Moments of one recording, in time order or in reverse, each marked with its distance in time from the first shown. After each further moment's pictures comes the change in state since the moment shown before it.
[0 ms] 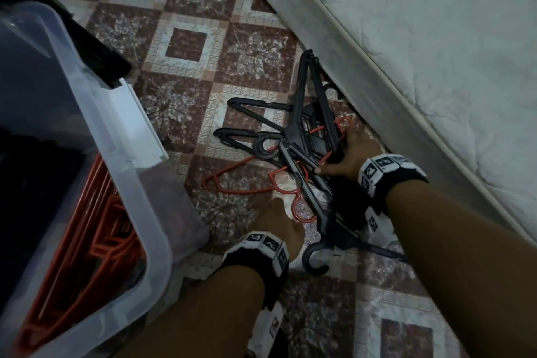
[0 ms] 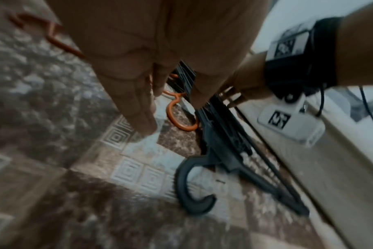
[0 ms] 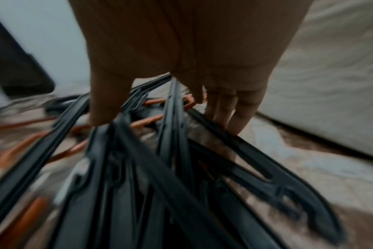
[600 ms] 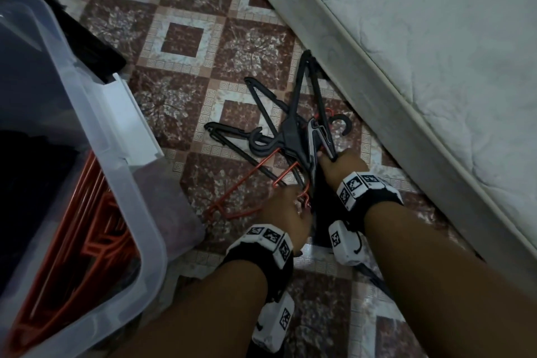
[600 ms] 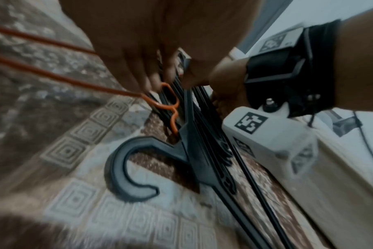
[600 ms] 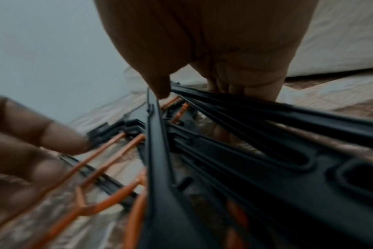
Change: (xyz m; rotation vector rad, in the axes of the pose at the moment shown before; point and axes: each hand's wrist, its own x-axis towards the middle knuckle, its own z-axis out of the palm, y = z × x) left_hand -0.008 0.024 -0.010 -0.265 0.149 0.171; right_hand -0.016 -0.022 0.037 0.436 0.162 0.199
